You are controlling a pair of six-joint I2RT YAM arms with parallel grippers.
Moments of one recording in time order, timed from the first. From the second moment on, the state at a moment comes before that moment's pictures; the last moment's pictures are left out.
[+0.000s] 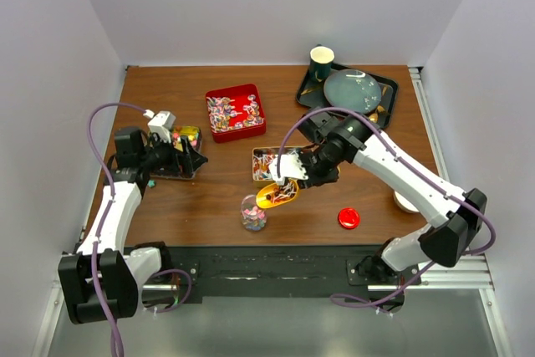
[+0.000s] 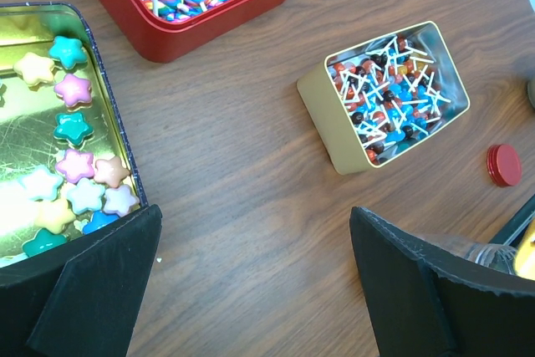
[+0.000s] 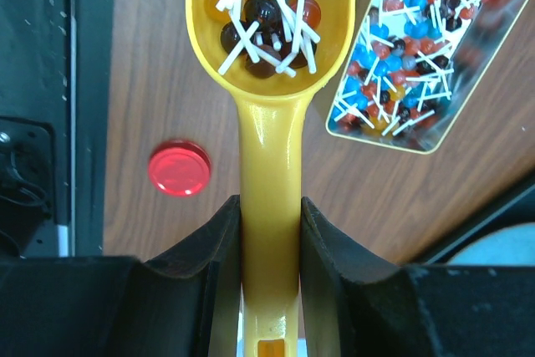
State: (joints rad) left arm 0.14 1.05 0.66 -0.25 0.72 -0.05; right arm 0.78 1.45 1.49 -1.36 -0.19 -1.08
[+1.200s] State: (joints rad) left arm 0.15 0.95 0.59 -0.14 0.77 -0.10; right arm 0.97 1.54 1.59 -1.36 0.11 -1.10
